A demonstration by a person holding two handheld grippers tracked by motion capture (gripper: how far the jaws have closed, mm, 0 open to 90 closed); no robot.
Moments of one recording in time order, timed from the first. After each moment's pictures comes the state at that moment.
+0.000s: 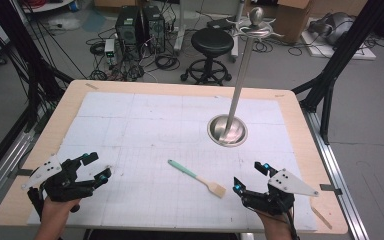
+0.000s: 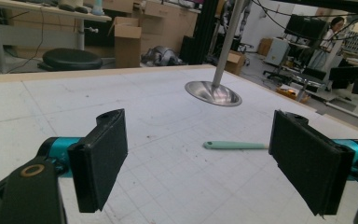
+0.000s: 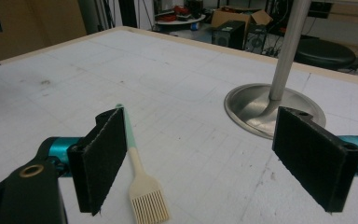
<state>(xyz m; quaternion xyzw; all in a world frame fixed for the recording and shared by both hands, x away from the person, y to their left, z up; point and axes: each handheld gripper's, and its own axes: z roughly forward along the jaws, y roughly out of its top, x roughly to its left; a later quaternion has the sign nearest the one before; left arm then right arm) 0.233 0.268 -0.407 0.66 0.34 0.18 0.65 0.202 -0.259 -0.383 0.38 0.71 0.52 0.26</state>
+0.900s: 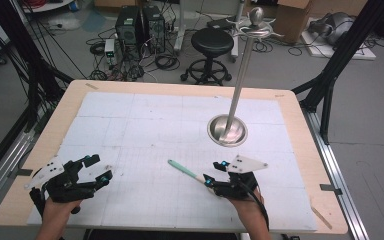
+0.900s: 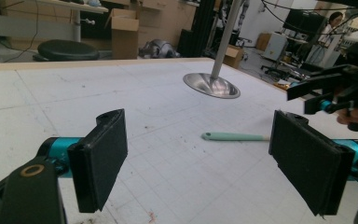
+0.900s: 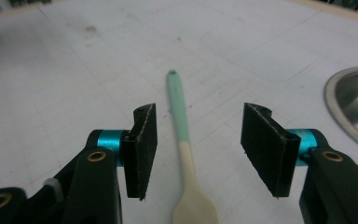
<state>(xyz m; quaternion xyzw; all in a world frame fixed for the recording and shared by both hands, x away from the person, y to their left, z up) 0.233 0.267 -0.413 0.67 0.34 0.17 0.64 0.259 -0.192 -0.410 0.30 0.81 0.47 0.15</state>
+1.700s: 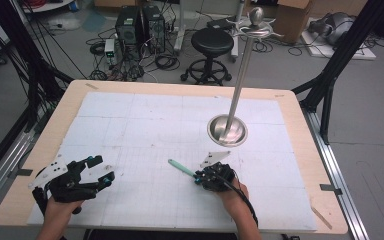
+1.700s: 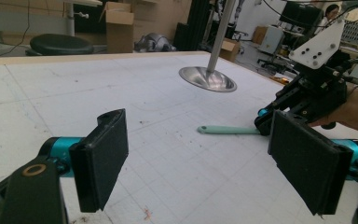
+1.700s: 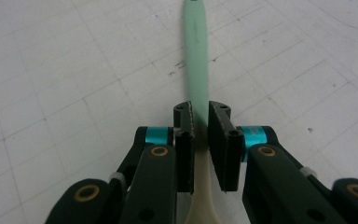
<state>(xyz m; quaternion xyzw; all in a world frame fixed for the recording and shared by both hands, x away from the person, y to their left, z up) 0.234 0.264 -0.415 0.68 0.34 0.16 0.63 0.294 -0.152 -0.438 0.28 0.89 0.35 0.10</state>
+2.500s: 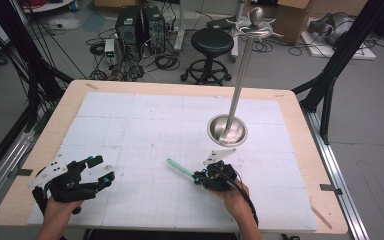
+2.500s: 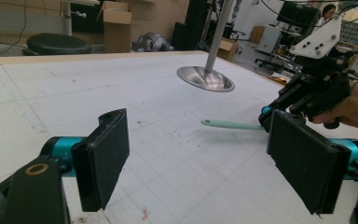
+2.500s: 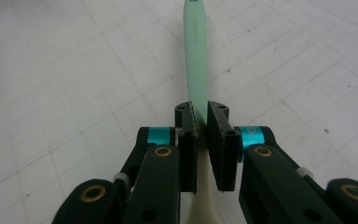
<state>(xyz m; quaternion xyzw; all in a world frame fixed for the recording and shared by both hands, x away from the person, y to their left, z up) 0.234 0.264 -0.414 0.68 0.34 0.16 0.63 0.291 -0.158 -0.430 0.29 0.87 0.39 0.05</state>
